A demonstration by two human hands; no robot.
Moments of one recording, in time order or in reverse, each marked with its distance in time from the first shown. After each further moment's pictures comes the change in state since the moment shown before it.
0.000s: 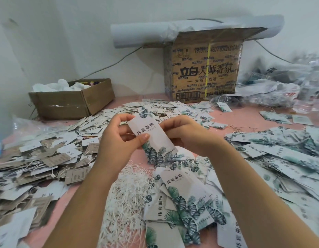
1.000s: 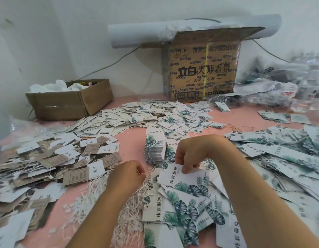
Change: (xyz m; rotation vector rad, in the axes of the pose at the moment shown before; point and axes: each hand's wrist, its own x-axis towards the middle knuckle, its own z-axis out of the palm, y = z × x) left_hand -0.013 -0.073 0.012 0.991 -0.323 -0.236; right_hand -0.005 0.004 -0.014 -0.958 -0.279 0.631
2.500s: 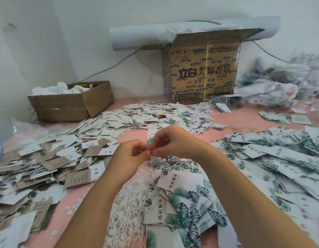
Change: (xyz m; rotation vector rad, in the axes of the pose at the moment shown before) left_hand -0.009 0.024 -0.044 -0.766 0.067 0.149; right_hand 0.013 -0.024 0.012 0.446 0.494 -0.476
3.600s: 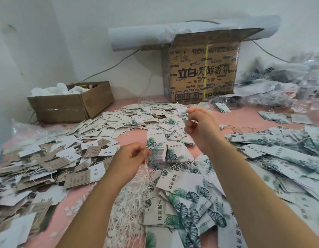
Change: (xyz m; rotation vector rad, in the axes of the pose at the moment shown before) left_hand 0.002 -0.008 0.002 0.113 -0.003 0.003; right_hand -0.002 0.017 -0.032 1.030 0.673 0.194
